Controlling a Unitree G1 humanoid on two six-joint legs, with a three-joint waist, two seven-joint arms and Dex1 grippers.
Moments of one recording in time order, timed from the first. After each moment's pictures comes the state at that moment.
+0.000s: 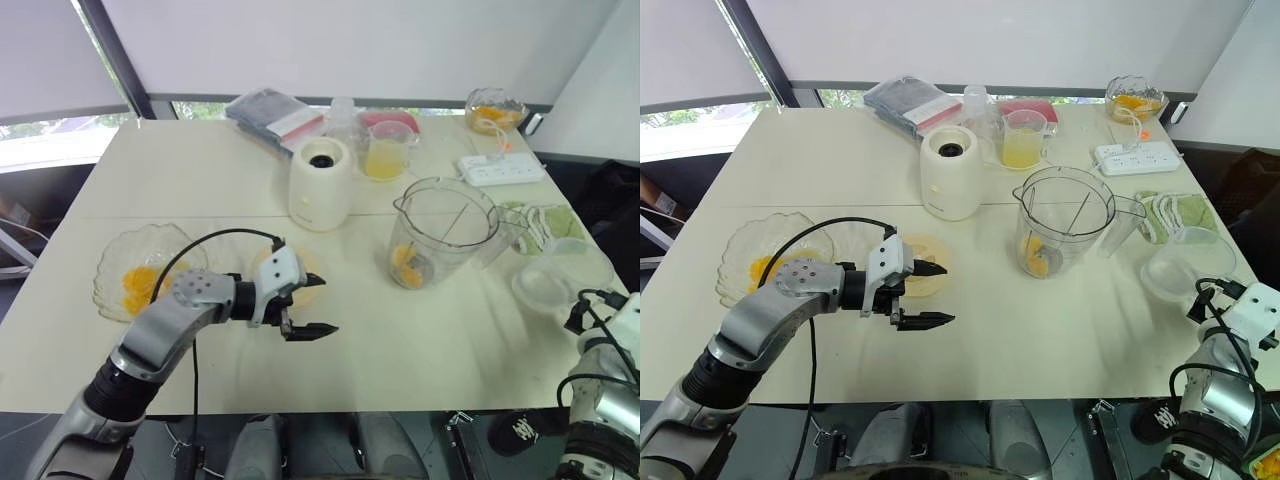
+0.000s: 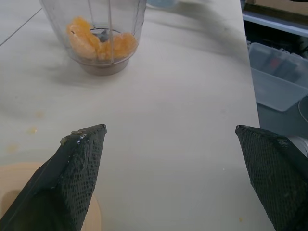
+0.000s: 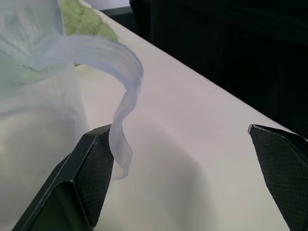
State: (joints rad) left arm -0.37 0.61 -0.29 -0.37 -0.38 0.64 -0.96; right arm -0.08 -0.39 -0.66 0.24 0.23 0.26 -0.15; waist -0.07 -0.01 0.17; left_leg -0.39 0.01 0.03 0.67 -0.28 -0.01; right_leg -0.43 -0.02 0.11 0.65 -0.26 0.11
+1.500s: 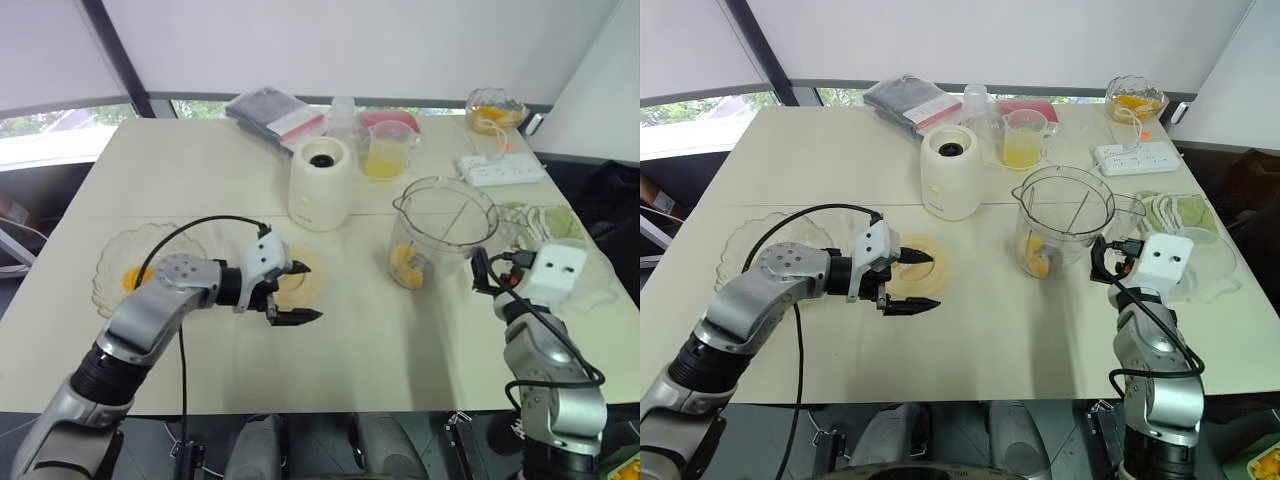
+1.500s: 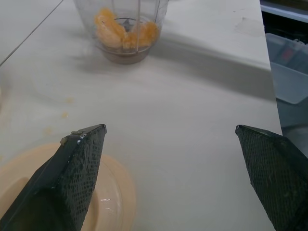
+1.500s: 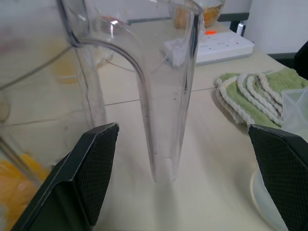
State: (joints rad) left arm -0.43 0.67 -0.25 -0.30 -0.38 0.63 -1.00; right arm -0.02 -0.22 -0.32 -0.41 0.26 0.54 -0.07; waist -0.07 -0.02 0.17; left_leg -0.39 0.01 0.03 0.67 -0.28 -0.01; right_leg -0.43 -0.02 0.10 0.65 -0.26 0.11
